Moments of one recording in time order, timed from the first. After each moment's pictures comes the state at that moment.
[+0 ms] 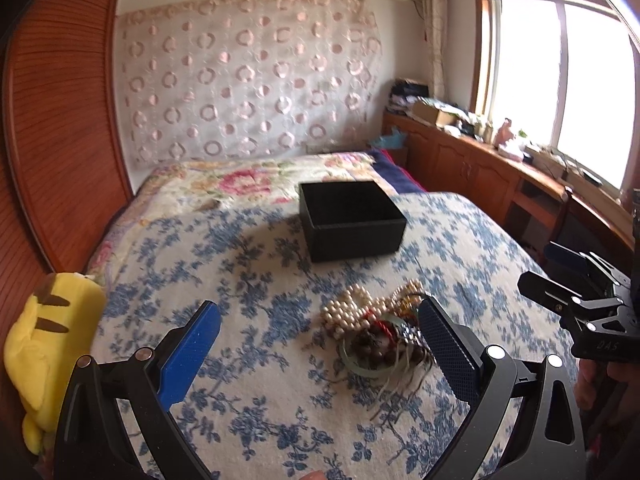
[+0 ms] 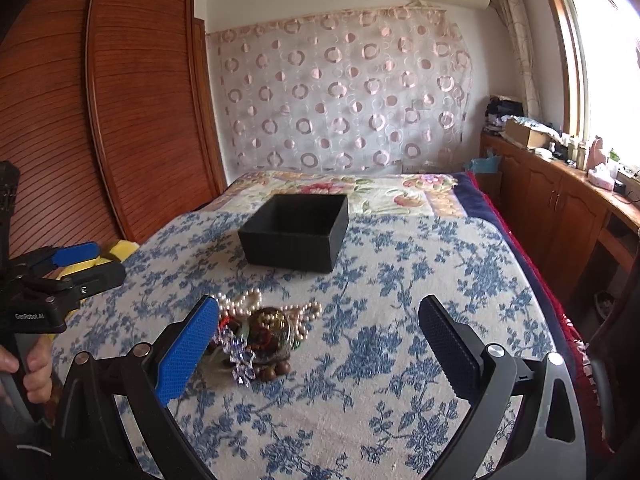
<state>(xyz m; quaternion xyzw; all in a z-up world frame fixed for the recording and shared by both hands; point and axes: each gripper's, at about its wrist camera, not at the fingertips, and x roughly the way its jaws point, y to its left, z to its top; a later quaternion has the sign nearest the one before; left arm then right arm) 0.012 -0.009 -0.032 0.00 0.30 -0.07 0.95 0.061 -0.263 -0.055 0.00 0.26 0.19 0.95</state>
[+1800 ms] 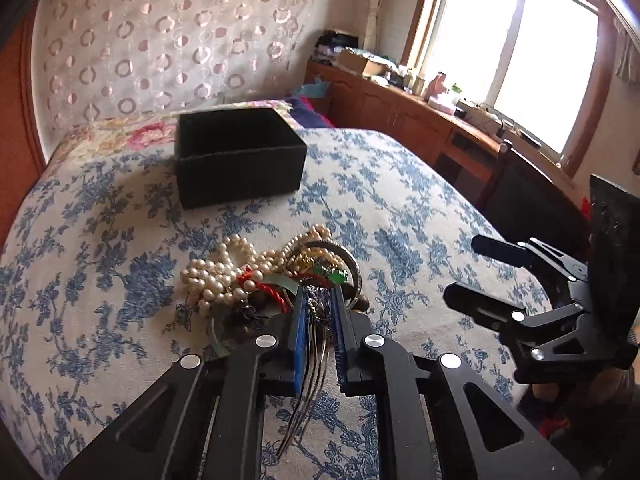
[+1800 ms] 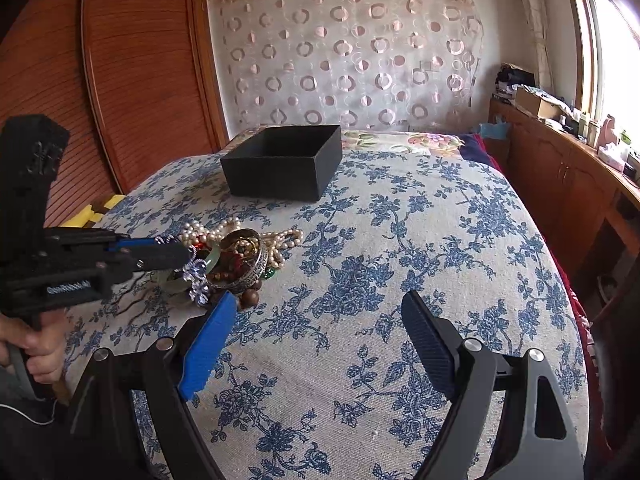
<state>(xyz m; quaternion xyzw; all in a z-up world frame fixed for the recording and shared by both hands) 0.051 -0.065 -0.083 -0.01 0.38 -0.21 0.90 0.069 -0.278 -0.105 -0.03 0.33 0.20 0.92</state>
